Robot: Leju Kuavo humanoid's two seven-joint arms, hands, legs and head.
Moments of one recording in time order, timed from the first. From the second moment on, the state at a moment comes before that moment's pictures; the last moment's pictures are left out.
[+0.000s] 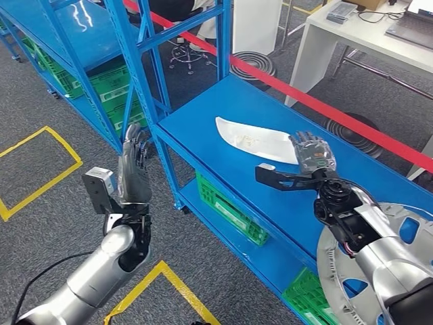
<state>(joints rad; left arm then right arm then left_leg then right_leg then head) -0.23 0.20 -0.50 -1.56 0.37 0.41 -0.44 -0.93 -0.02 0.93 -0.44 1.03 -0.09 0.11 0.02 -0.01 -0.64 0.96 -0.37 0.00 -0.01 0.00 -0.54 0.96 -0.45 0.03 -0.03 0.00</state>
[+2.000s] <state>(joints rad) -0.21 0.19 -0.50 -1.57 0.37 0.41 -0.46 -0.89 0.03 0.91 -0.44 1.01 -0.06 -0.05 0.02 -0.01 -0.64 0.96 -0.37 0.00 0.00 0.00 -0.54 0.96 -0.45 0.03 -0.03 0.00</state>
